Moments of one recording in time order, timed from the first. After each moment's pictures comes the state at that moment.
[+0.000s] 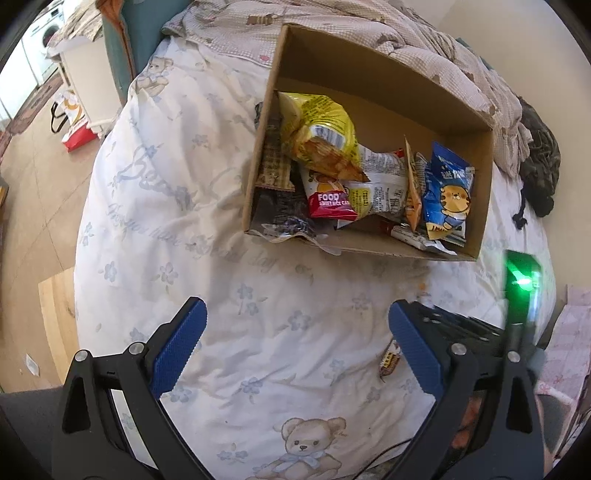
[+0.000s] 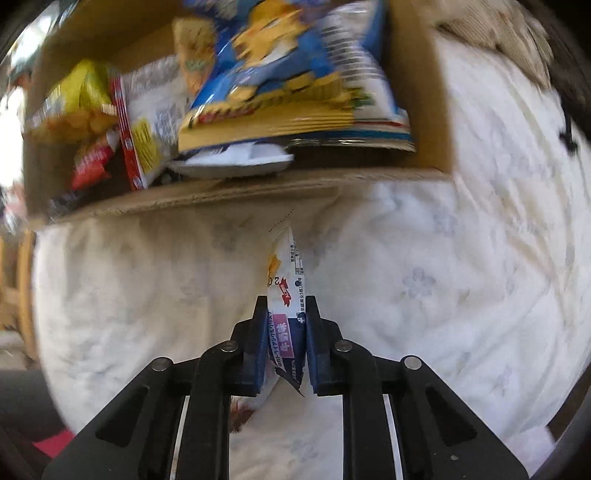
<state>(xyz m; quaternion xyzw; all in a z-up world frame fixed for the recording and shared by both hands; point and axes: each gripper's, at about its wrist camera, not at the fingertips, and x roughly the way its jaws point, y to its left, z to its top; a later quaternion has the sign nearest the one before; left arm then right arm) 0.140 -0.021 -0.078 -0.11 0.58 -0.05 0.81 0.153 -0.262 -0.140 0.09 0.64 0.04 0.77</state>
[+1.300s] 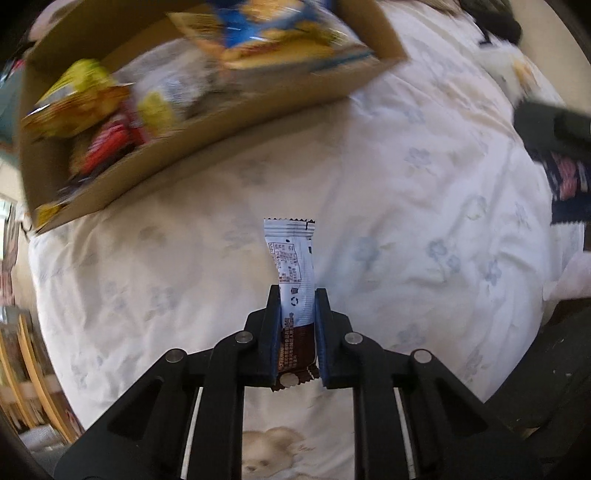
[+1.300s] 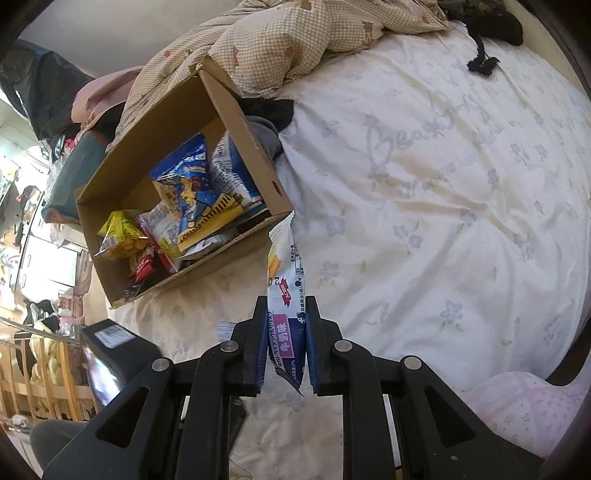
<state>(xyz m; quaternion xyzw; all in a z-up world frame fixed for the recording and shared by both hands) 0.103 -0.188 -0.153 0.13 0.62 -0.14 0.76 0.098 -0.353 -0.067 0.25 0.53 0.01 0.81</state>
